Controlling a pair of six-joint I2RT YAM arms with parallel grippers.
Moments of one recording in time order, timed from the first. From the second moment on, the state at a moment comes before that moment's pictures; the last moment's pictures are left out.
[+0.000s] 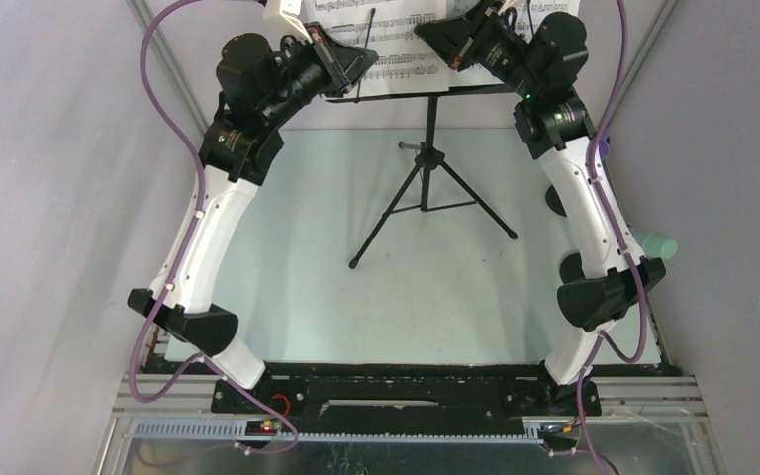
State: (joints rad) left arm -0.46 1.61 2.11 -0.36 0.26 -0.55; right arm 0.37 1.79 2.21 -0.06 -0.51 0.64
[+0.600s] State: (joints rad) left arm -0.46 1.60 2.11 -0.36 0.24 -0.51; right arm 0.48 1.44 1.88 -0.02 -0.21 0.35
